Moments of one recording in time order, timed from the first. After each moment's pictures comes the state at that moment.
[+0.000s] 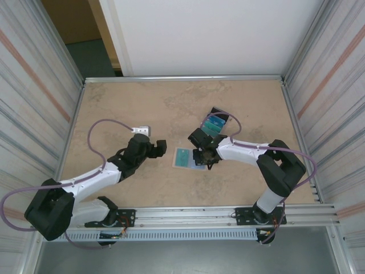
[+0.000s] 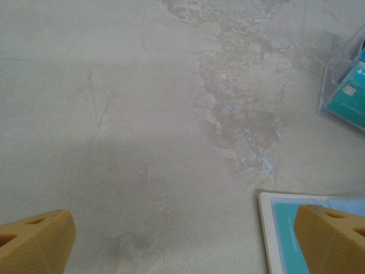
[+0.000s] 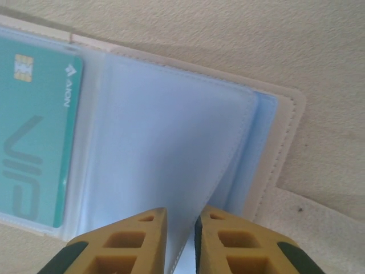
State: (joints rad) left arm -0.65 1.17 0.52 0.02 -0.28 -0.46; right arm 0.80 1.65 0.95 -0.55 0.08 0.69
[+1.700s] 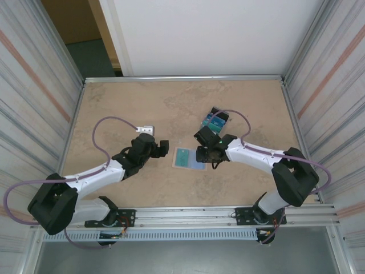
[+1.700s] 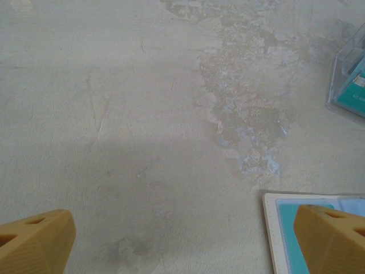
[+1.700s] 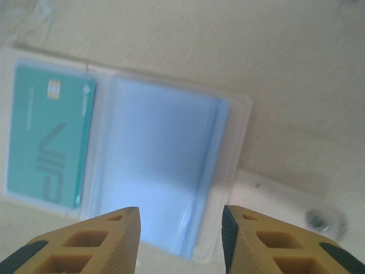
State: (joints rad) left arm -0.69 1.23 0.55 0.01 -0.35 -0.44; right arm 0.80 1.52 0.91 -0.58 0.10 0.73
